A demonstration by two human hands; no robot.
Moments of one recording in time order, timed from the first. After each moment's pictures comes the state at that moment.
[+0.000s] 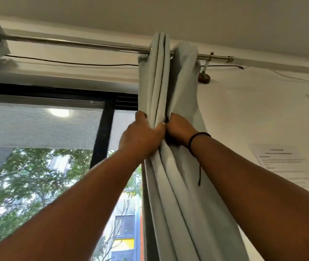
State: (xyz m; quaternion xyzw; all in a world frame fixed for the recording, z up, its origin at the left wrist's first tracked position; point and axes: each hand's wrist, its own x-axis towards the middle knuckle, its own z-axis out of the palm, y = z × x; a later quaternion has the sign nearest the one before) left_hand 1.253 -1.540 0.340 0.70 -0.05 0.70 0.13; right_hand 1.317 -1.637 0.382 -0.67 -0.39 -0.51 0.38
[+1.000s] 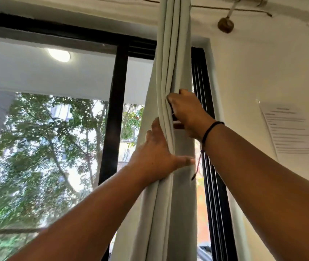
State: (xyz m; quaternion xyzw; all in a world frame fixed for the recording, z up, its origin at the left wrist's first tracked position) left_hand 1.253 -1.491 0.192 0.84 -0.09 0.52 0.15; right_hand 1.269 -1.592 0.278 -0.58 -0.43 -0.29 0.63
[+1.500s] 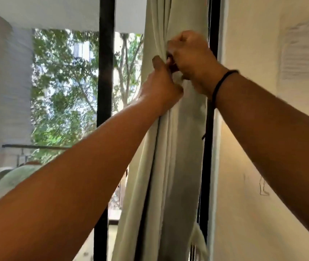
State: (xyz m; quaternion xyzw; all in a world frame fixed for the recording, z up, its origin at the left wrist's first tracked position) left_hand 1.254 -1.605 0.144 0.81 0.04 0.54 0.23; right_hand 1.287 -1.677 0.194 -0.60 -0.48 -0.25 0.59
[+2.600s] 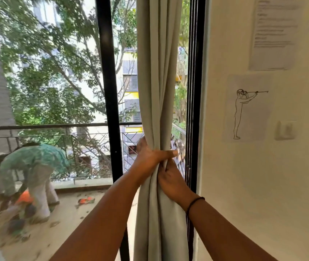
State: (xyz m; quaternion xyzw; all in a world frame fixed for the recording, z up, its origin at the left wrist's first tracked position) left_hand 1.162 -1.585 -0.086 0.75 0.07 0.31 0.59; right_hand 1.212 -1.665 -0.146 -0.73 -0.39 -0.09 0.55
